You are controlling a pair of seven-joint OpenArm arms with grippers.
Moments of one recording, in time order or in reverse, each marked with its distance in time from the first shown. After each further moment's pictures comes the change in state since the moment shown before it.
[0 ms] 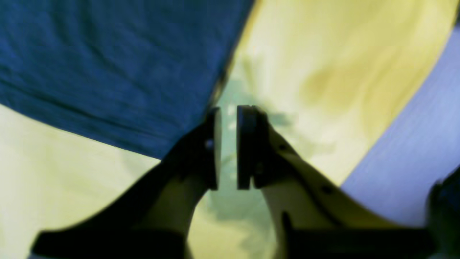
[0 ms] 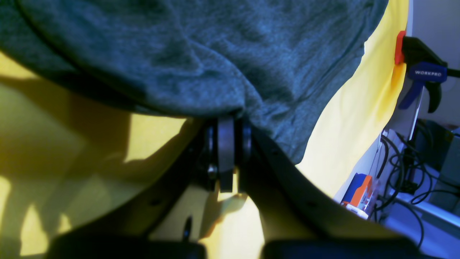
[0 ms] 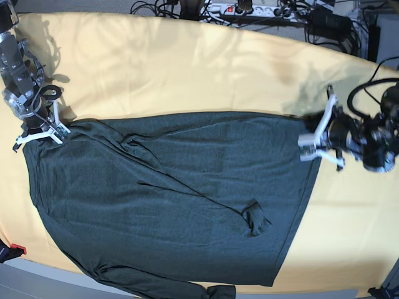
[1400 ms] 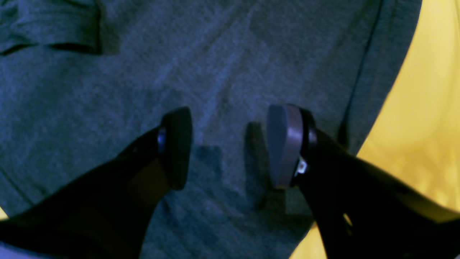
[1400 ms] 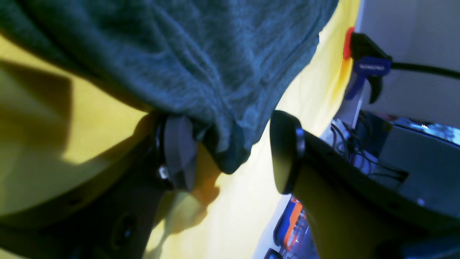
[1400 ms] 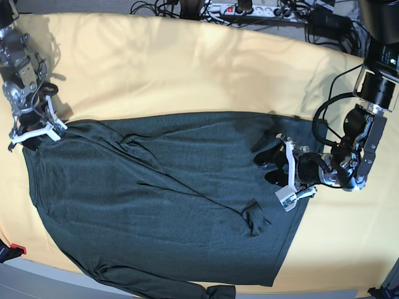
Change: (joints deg) left arm -1.5 22.2 -12.5 -27.1 4.2 0.0 -19.4; right arm -0.5 0.2 0.0 0.0 -8.6 -2.3 2.9
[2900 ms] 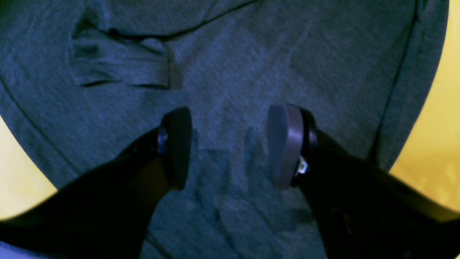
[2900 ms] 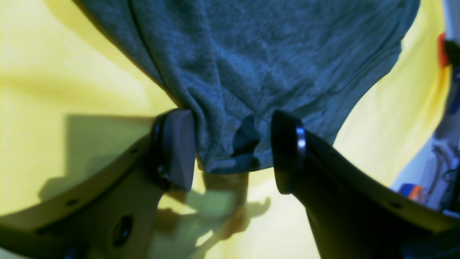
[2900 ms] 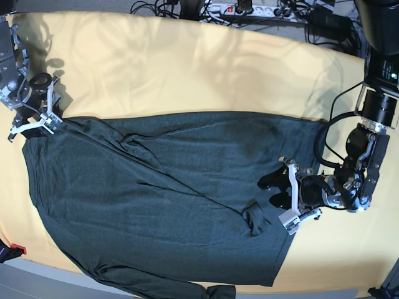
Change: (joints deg) left arm -6.6 1.5 0.0 -3.5 1.7 0.0 1.2; right arm -9.1 -2.7 16.0 7.5 12.4 15.8 -1.9
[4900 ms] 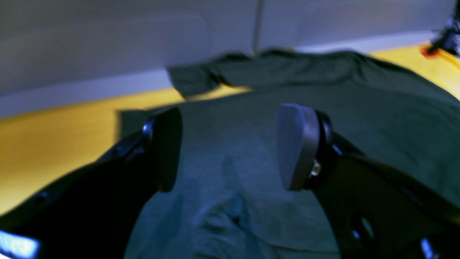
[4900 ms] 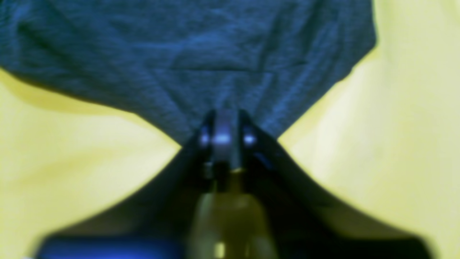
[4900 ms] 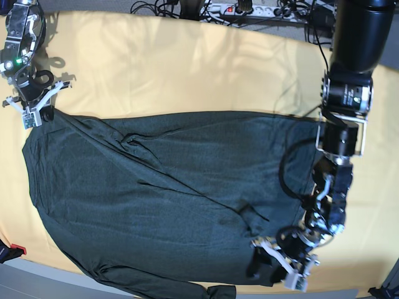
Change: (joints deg) left arm -9.3 17.6 -13.0 -20.2 21.7 19.9 -35.6; right arm -3.4 -20.6 22.1 -1.4 16.1 -8.7 -2.2
